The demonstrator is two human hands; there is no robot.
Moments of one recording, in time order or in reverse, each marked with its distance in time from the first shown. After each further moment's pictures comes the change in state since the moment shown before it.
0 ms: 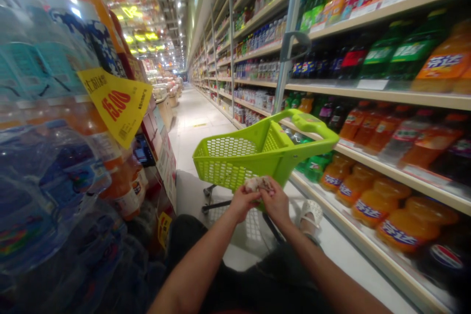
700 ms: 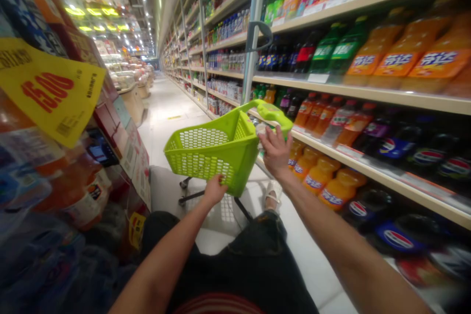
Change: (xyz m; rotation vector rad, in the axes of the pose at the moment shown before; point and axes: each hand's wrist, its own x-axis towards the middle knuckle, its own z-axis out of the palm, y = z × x) left_hand 0.030 -0.011 -0.010 1.080 0.117 0.163; right_hand 0.116 0.005 -0.082 -0.776 0.166 -0.846
